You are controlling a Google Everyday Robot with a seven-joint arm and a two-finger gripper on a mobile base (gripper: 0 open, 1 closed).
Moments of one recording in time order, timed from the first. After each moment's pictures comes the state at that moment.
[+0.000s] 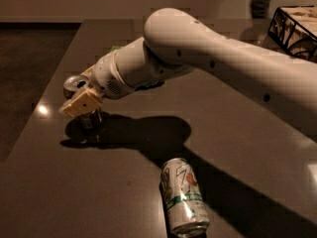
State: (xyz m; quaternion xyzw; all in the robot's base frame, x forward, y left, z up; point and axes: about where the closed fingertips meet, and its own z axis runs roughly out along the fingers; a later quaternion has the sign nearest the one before) arm 0.504 0.177 0.904 -0.60 0.63 0.33 0.37
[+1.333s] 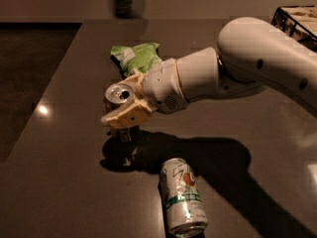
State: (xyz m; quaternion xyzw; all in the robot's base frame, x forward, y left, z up) arm 0.454 0.078 0.923 -0.59 0.61 0.35 0.41
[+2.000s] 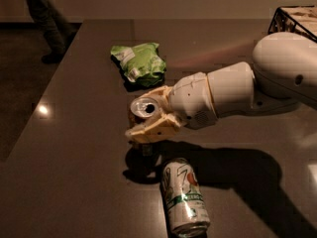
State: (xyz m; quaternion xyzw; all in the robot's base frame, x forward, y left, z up) arm 0.425 0.029 0.911 -0.57 0.63 0.35 0.40
